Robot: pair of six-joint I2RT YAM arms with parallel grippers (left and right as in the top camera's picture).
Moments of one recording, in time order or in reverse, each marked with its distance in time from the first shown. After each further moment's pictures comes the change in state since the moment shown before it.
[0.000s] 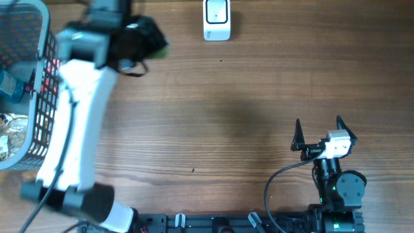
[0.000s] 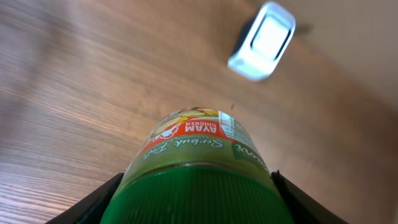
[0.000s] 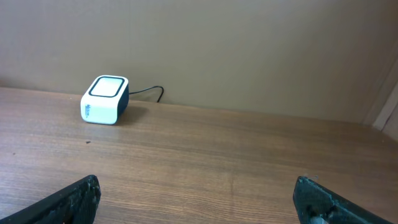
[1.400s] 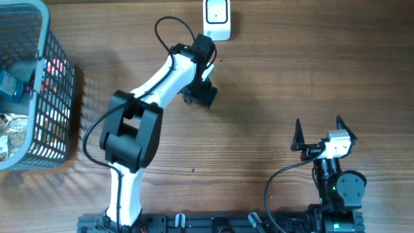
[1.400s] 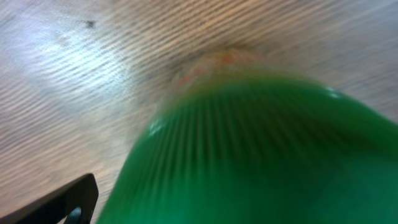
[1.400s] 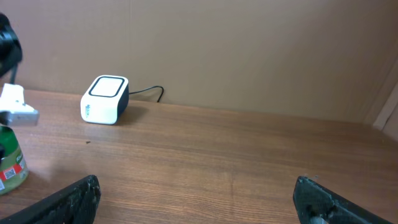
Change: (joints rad) left arm -0.209 0.445 -0.277 0.205 -0.068 0.681; right arm 0.000 0.000 0.000 0.000 0.000 0.000
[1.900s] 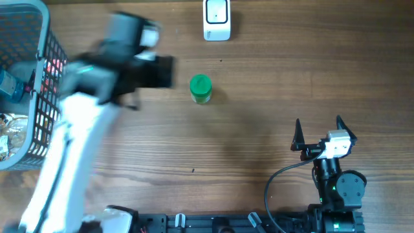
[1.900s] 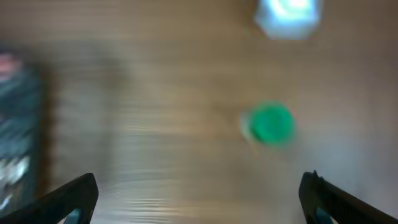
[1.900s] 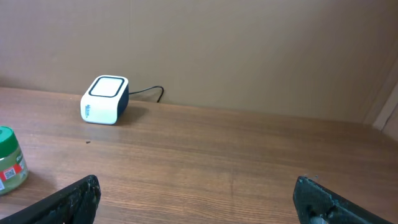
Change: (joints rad) left arm 0.240 -0.712 0.009 -0.171 -0.040 -0.239; right arm 0.000 0.000 0.000 0.000 0.000 0.000
